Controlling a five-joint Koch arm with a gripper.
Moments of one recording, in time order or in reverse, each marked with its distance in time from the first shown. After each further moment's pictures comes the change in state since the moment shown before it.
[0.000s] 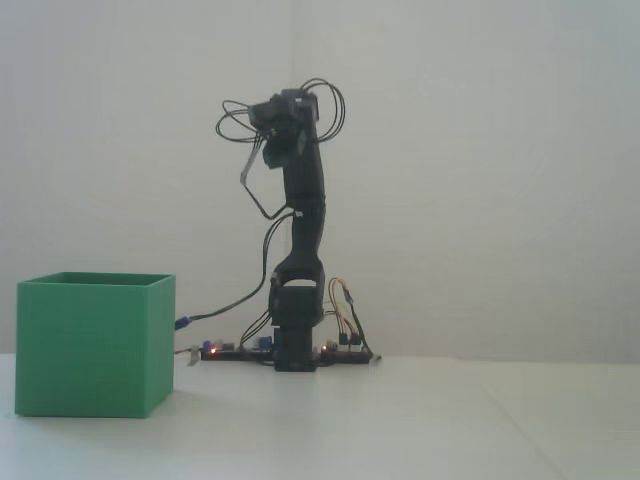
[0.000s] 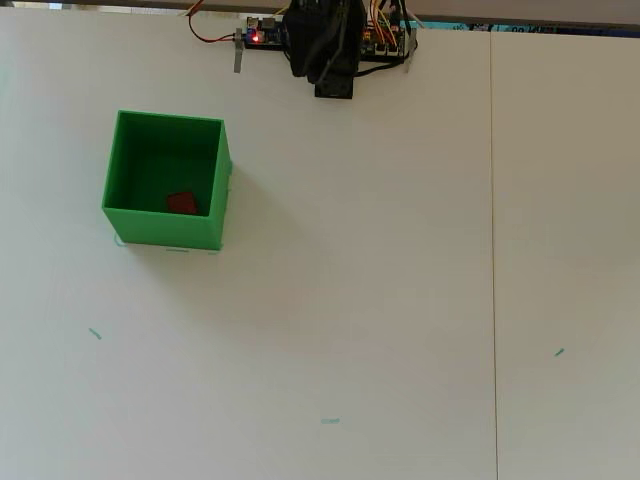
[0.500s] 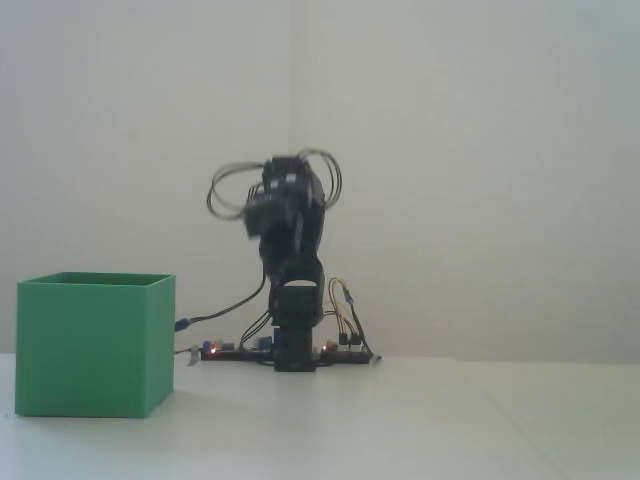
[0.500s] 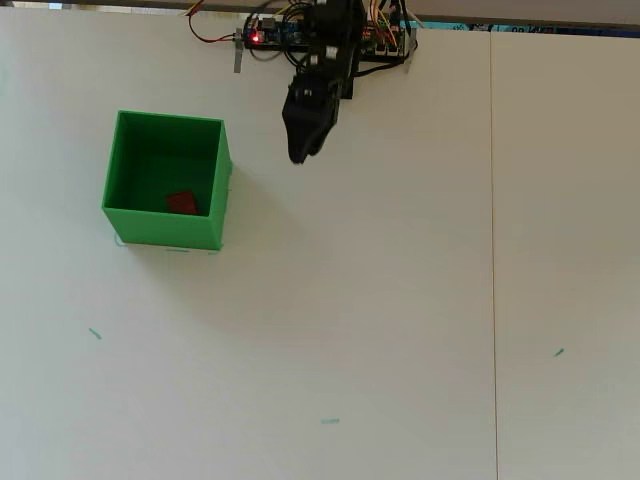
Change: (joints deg) arm -0.7 0.4 44.7 -30.0 2.5
